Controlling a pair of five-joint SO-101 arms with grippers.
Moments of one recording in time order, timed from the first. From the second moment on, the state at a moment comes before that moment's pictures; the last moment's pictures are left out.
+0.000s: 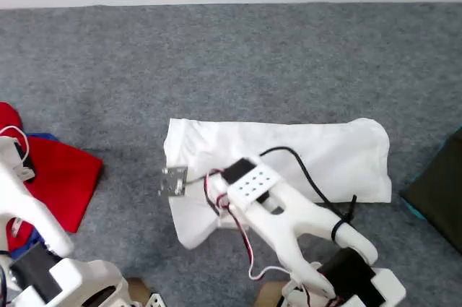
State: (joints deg) left arm -46.6 -4.0 10.8 87.2 -6.3; right arm -41.4 -10.2 38.4 64.2 44.6
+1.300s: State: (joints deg) left arm -46.6 -4.0 10.8 87.2 -6.3; right arm -24.6 10.5 1.4 75.5 33.8
